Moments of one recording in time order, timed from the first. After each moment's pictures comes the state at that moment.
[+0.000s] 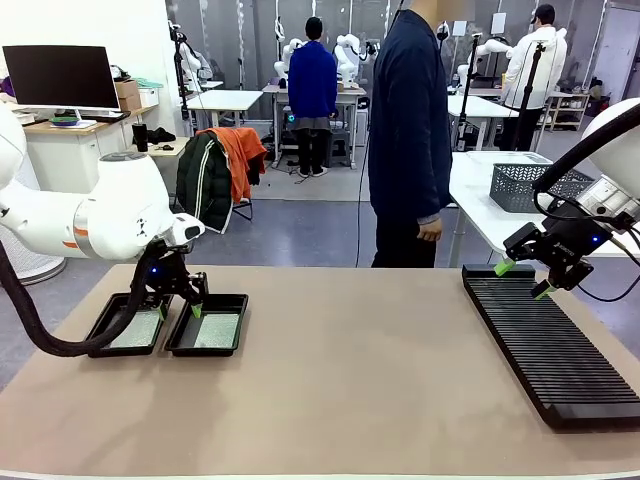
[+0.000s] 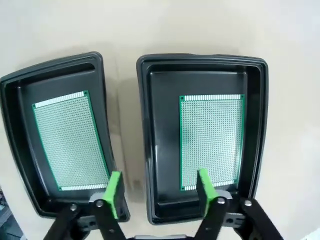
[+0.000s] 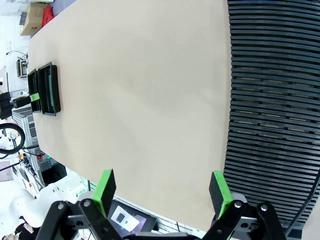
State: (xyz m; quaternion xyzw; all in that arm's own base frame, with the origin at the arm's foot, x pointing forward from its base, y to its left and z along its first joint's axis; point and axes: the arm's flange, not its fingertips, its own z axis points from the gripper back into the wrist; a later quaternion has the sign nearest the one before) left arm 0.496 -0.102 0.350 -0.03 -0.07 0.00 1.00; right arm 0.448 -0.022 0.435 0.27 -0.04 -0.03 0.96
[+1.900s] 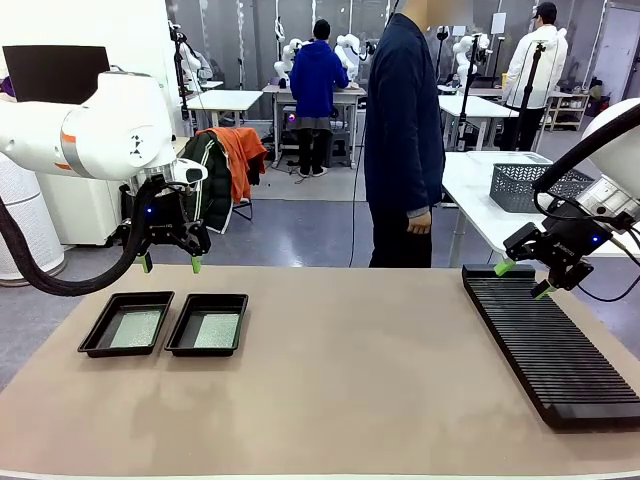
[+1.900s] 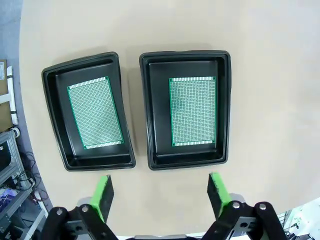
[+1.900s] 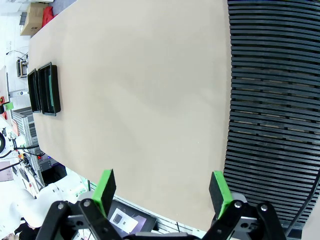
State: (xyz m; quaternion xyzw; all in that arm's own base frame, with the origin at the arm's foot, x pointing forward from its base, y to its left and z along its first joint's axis) left arm 0.497 -0.116 0.456 -0.01 -0.03 -0.02 1.00; right arm 0.448 -0.022 0.435 0.27 -0.04 -0.03 0.96
